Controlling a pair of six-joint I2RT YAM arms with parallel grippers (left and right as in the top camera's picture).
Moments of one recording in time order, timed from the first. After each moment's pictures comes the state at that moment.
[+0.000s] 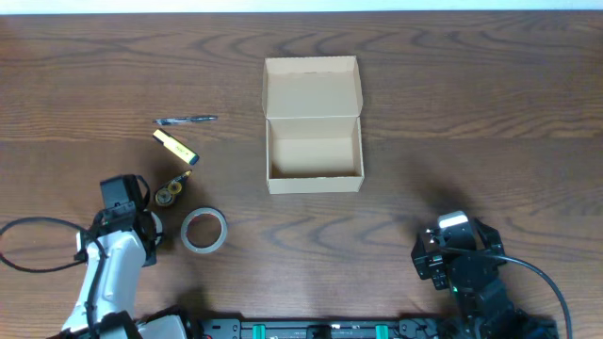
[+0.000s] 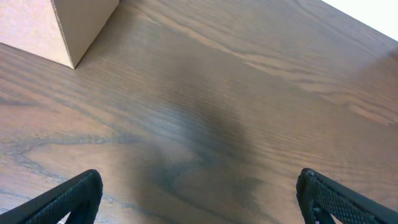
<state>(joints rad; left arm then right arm) 0.32 1.27 0.49 -0.55 -0.29 -1.40 0.60 0.19 0.36 -0.87 0.49 -0.01</state>
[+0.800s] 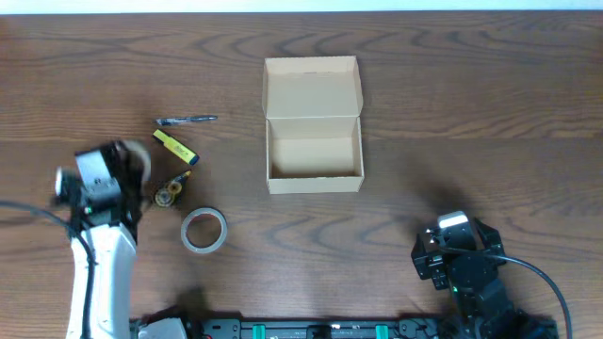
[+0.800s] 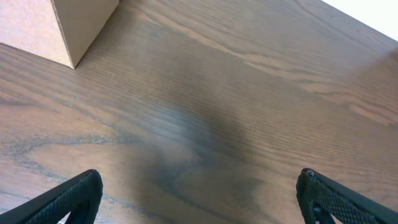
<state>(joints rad) 0.27 1.18 0.75 -0.50 -0.21 -1.09 0.60 0.19 0.36 -0.87 0.49 -0.01</state>
